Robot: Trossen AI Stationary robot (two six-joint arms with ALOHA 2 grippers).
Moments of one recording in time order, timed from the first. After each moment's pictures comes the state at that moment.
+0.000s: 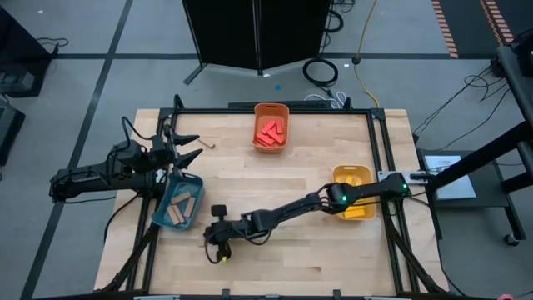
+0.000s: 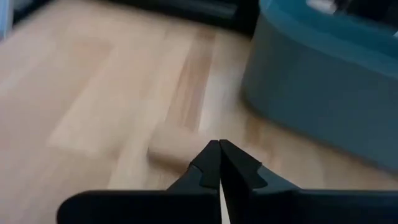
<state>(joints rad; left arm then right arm) 0.16 0.25 0.33 0.04 -0.14 0.06 0.27 2.74 2.31 -0.08 0.18 -0.04</state>
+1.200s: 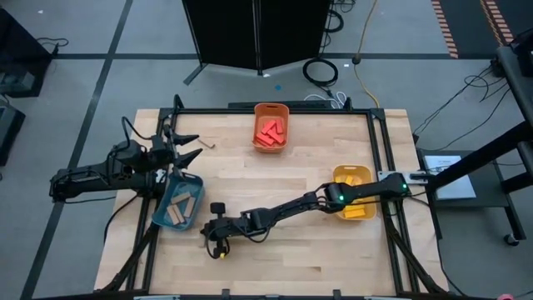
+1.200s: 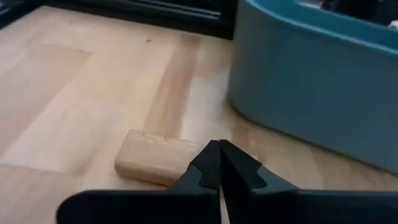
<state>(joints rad) 0.16 0.25 0.33 0.04 -0.15 0.06 0.25 2.78 2.31 0.04 0.18 -0.01</state>
